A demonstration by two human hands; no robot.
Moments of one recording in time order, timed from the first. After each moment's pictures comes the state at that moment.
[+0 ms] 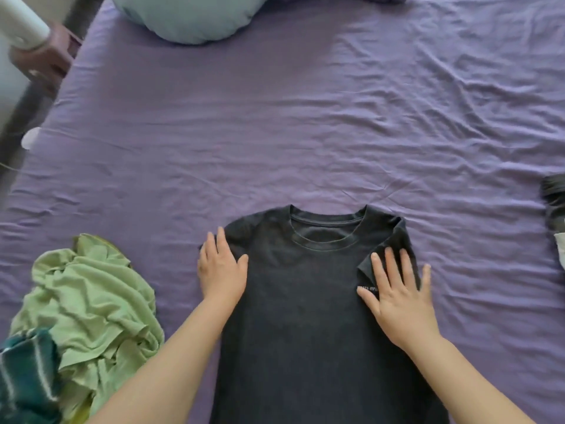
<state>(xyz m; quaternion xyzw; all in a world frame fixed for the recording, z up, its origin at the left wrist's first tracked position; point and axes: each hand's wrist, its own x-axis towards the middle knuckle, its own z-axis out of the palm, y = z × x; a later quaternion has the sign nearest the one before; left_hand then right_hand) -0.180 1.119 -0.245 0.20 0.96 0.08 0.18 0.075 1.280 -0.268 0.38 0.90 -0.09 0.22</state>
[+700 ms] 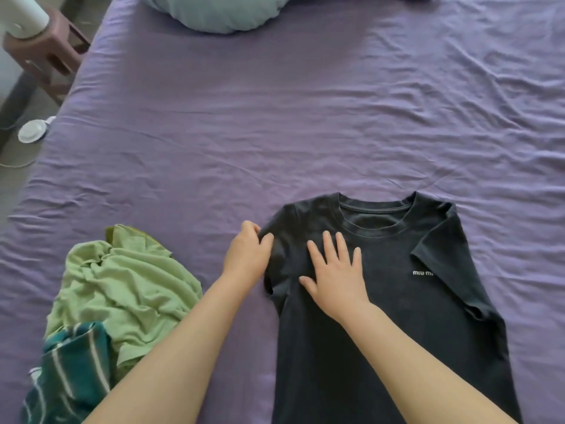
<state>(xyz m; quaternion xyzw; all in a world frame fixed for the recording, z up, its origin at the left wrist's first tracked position) -0.244 1.083 -0.225 0.20 0.91 0.23 0.30 -0.088 1.157 -0.259 0.32 0.91 -0.14 0.20</state>
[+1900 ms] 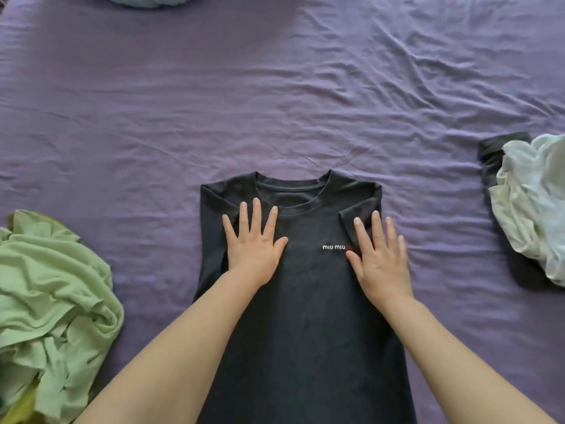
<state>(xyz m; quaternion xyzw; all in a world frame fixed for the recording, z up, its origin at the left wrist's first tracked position) -0.103 1.161 -0.276 0.45 0.87 -0.12 0.17 0.101 1.272 -0.264 0.44 0.88 -0.13 0.10</state>
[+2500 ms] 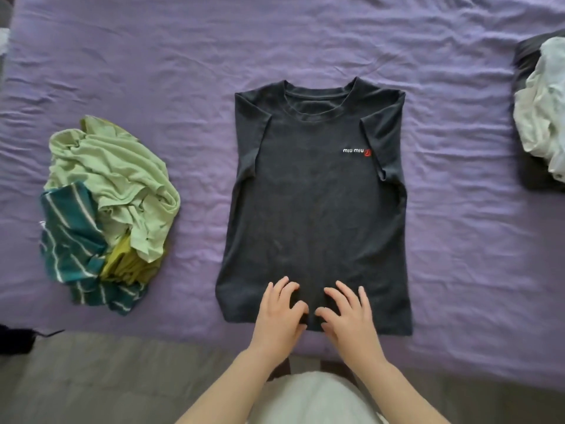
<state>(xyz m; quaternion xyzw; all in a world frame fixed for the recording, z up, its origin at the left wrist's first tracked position) 0.094 0.912 -0.214 0.53 0.78 -0.05 0.32 0.231 1.015 -0.222 0.28 0.92 -0.24 0.17</state>
